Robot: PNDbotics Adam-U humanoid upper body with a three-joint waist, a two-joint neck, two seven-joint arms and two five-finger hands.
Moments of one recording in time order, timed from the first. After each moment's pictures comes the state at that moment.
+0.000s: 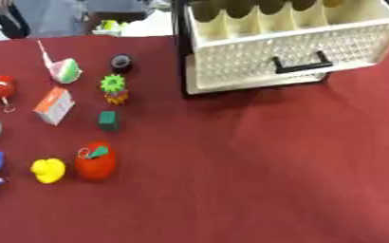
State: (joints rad) left arm -0.38 0.92 0.01 -1.98 -0.62 0.33 0.04; right arm -0.61 -0.78 0.01 -1.99 0.26 0.05 -0.68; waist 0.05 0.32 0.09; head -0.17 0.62
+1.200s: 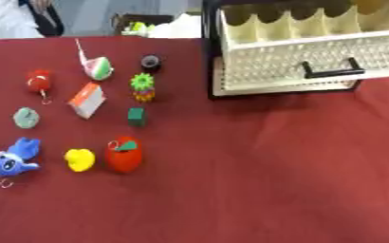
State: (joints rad) left arm -0.41 1.06 -0.12 -1.90 -0.76 0.39 -0.42; right arm -0.60 -0.77 0.01 -1.99 0.26 0.06 -0.69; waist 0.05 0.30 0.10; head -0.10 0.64
